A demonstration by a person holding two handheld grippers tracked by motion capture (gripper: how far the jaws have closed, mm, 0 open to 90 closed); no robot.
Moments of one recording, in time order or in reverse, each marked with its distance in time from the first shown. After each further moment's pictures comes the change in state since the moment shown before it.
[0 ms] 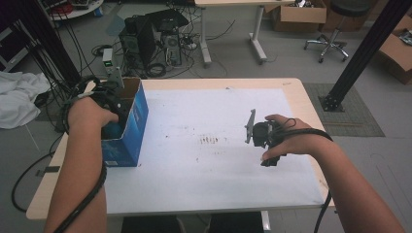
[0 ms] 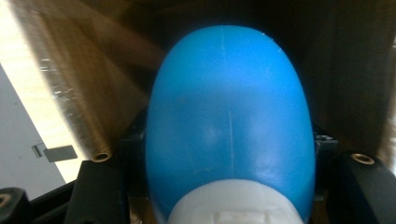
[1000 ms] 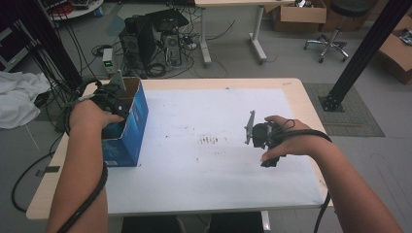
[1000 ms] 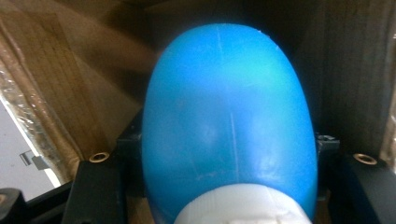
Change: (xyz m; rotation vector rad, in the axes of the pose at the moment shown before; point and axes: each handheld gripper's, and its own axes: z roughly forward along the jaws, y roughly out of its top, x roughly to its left) left arm -0.001 -0.002 0.003 -0.001 -0.028 0.032; right arm 0.000 0.000 0.005 0.009 0.002 0.000
